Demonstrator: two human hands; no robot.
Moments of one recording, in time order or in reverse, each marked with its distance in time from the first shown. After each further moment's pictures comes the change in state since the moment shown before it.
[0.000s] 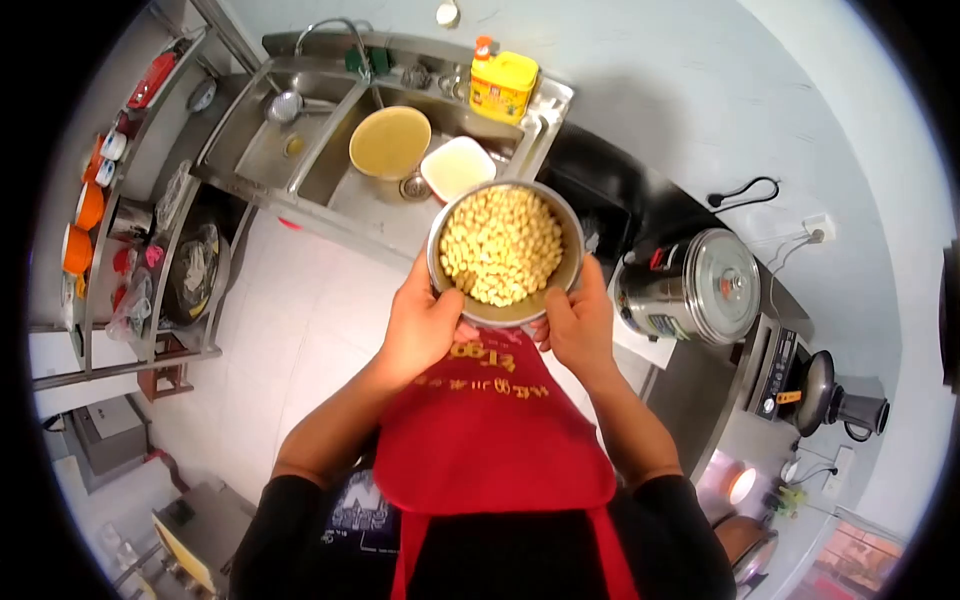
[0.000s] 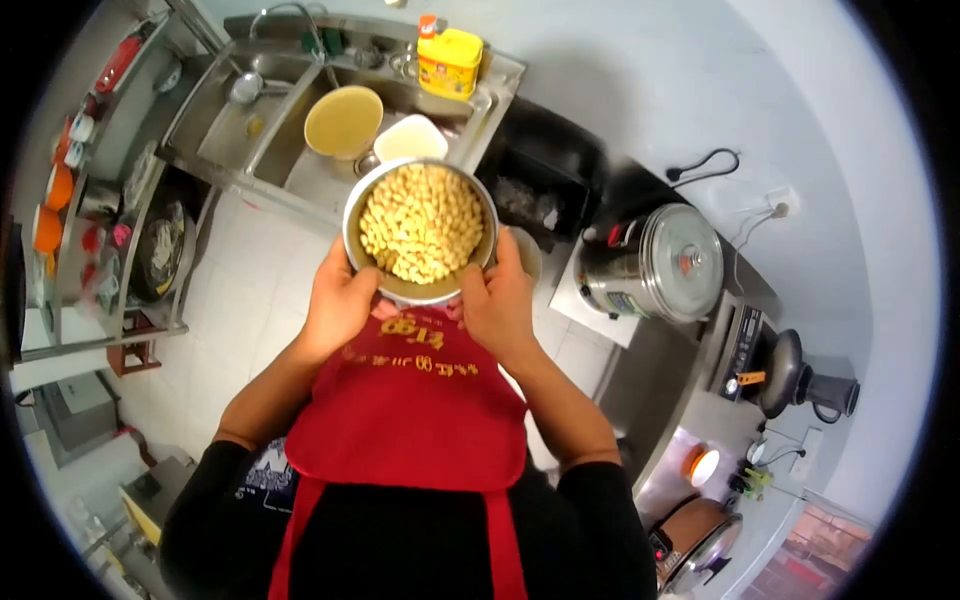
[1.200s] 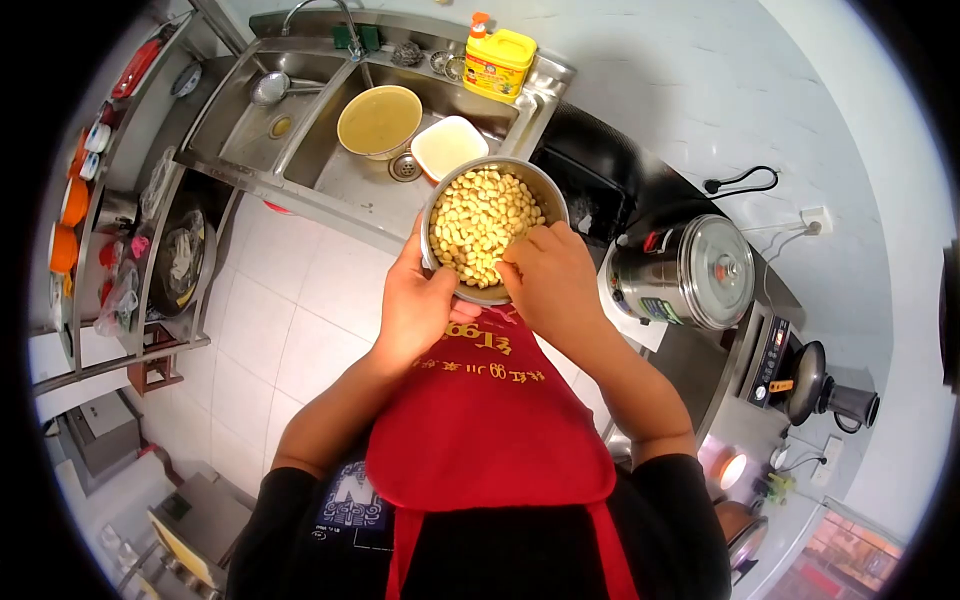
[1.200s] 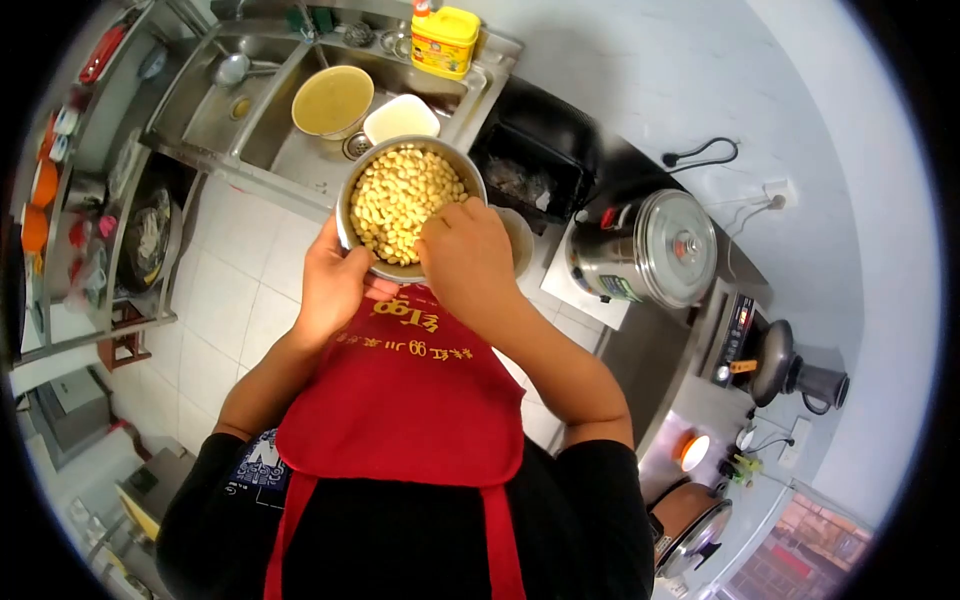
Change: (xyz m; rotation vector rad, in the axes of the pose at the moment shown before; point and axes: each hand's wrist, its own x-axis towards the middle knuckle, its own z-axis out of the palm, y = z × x) left_hand 0.007 0.001 0.003 -0.118 0.030 -0.121; right_hand 0.037 -0.004 0.008 -1.093 0.021 -0.911
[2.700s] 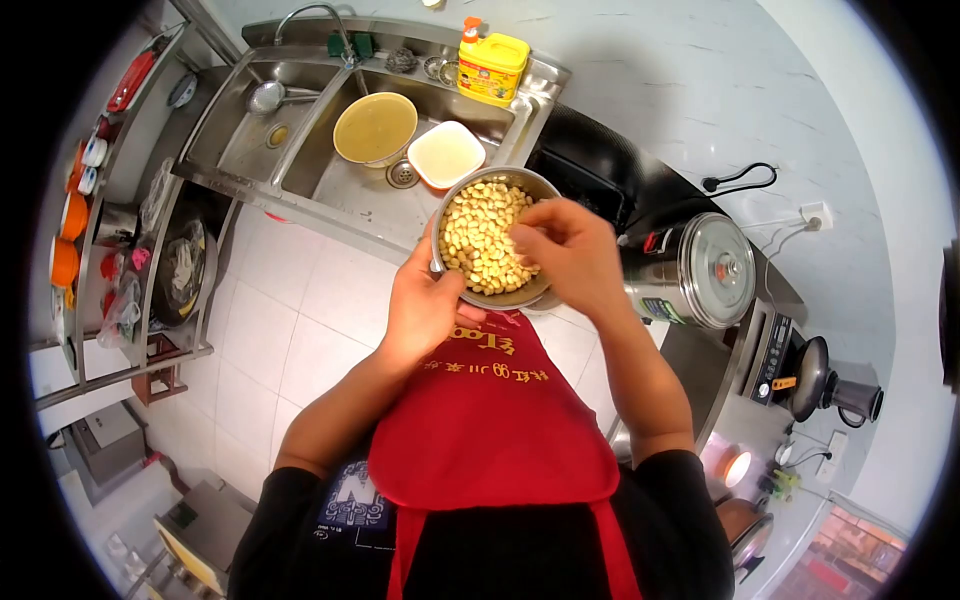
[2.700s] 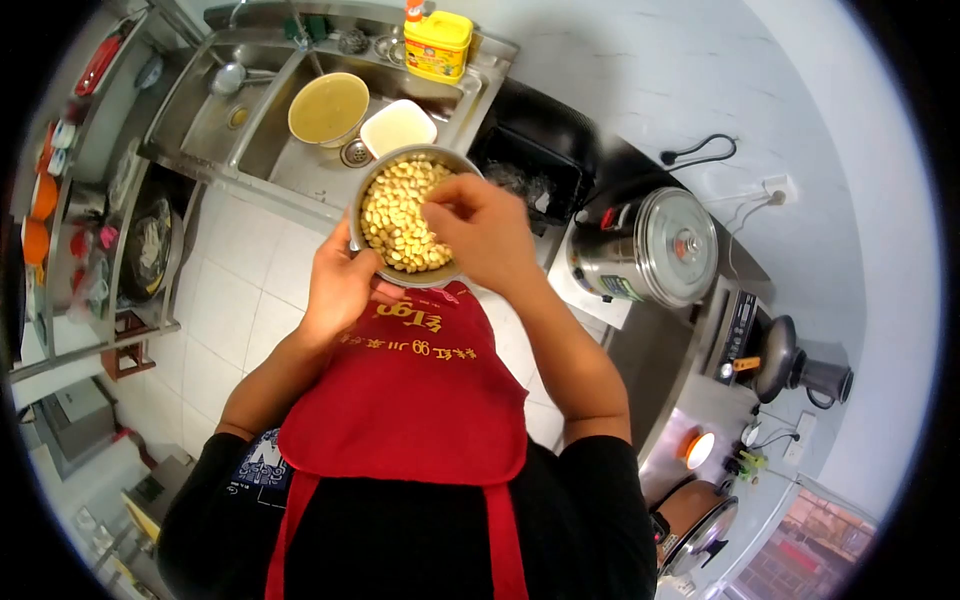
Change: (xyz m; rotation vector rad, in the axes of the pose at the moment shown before) left_hand 0.010 0.003 0.013 -0.004 0.000 0.006; right_hand 0.024 0.021 -0.016 0.956 -0.042 0.661
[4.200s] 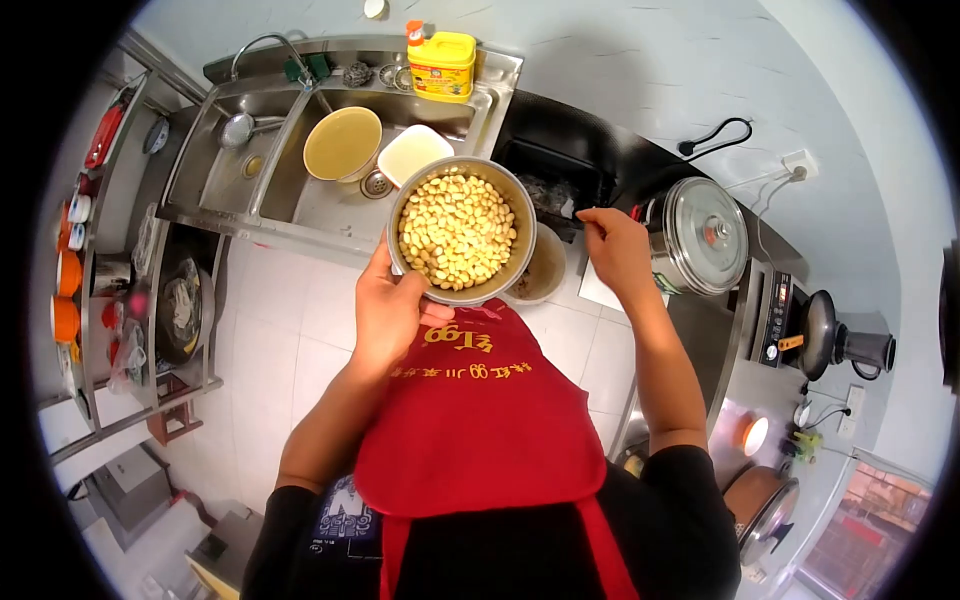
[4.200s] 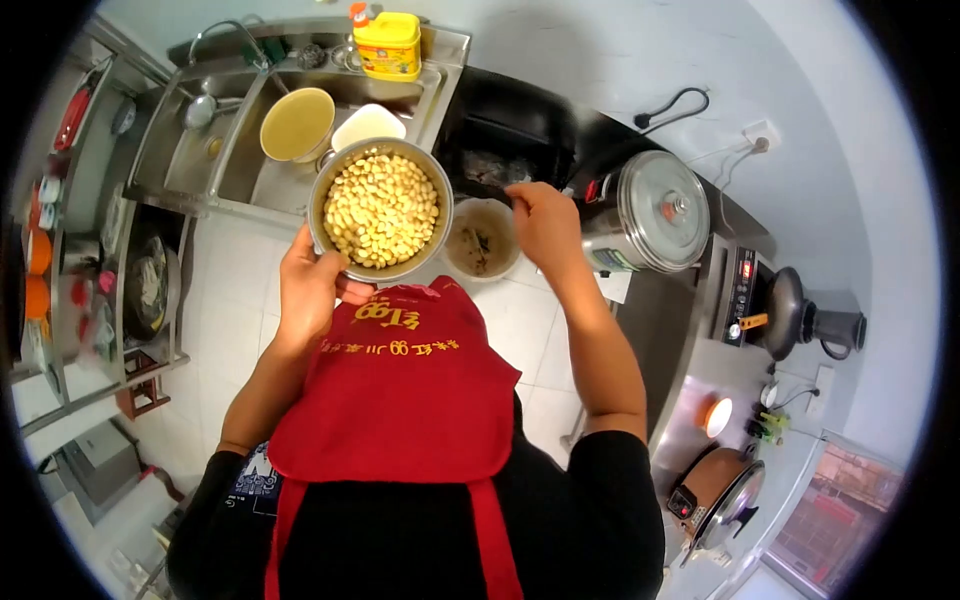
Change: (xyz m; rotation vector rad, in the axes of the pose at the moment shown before) left_hand -0.001 -0.001 0.002 0.054 0.016 0.045; right_hand -0.015 0.096 -0.104 -0.741 0.349 -0.290
